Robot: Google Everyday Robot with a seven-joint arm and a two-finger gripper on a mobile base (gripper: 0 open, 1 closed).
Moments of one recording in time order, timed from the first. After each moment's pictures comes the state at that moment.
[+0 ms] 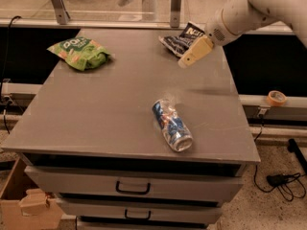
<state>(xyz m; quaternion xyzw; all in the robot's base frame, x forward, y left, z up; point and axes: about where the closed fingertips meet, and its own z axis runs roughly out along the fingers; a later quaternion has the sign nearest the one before) 0.707 -0.141 0.920 -0.47 0.79 0.04 0.38</state>
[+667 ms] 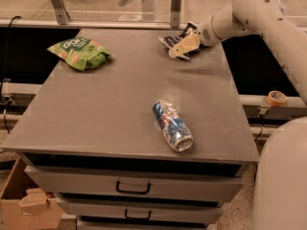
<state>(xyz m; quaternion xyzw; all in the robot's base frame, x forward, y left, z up) 0.798 -0.131 0.880 -0.37 0.82 0.12 0.42</state>
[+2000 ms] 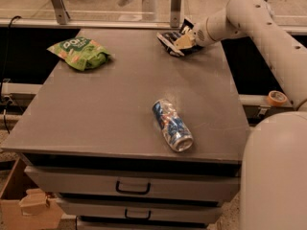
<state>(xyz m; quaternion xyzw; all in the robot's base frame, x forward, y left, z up) 0.824 -0.123 0.868 -0.33 0.83 0.15 0.43</state>
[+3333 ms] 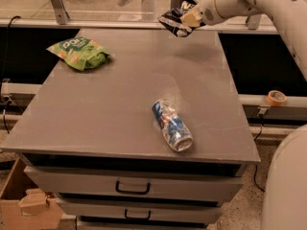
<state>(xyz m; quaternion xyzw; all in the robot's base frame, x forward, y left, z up) 0.799 -0.126 0.960 -0.41 0.76 0.07 0.49</state>
